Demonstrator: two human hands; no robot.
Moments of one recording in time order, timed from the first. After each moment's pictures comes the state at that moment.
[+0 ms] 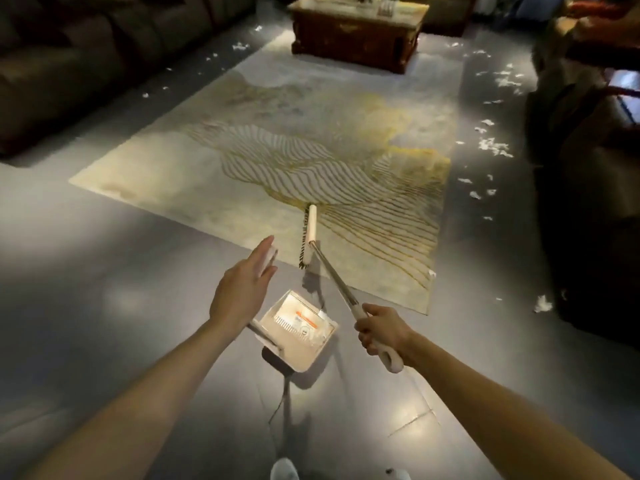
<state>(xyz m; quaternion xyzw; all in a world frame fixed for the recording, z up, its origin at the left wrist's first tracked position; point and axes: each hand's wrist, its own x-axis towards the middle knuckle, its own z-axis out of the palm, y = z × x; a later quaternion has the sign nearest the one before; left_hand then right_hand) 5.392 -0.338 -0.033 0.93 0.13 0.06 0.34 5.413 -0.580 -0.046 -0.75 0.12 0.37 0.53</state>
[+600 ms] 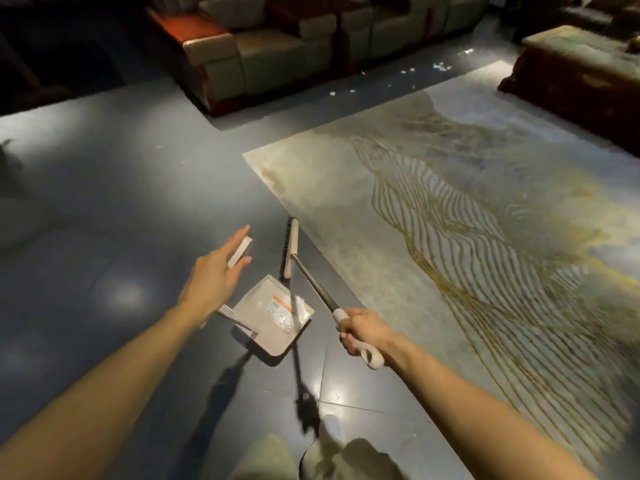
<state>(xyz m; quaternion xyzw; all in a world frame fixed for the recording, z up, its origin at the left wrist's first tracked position) 5.487 0.095 -0.025 0.85 0.40 0.15 0.31 5.643 -0.119 -0.066 -0.70 -0.02 0.55 0.45</state>
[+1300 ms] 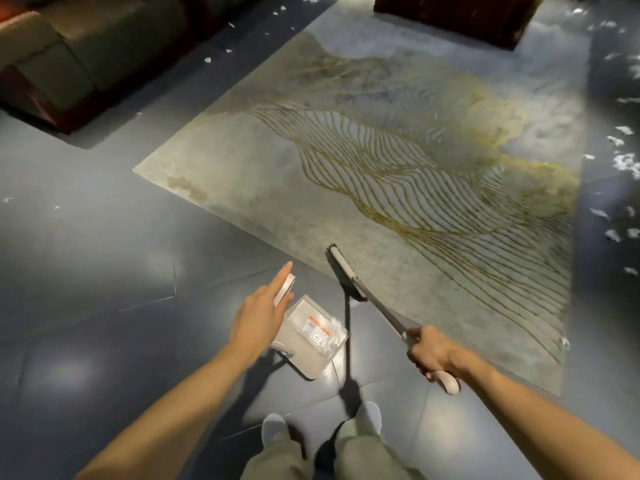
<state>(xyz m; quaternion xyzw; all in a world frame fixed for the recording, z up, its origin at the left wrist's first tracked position) 5.602 0.164 -0.101 0.92 0.19 -0.03 0.35 5.679 -0.120 -0.106 -0.85 0.09 0.45 0.25</state>
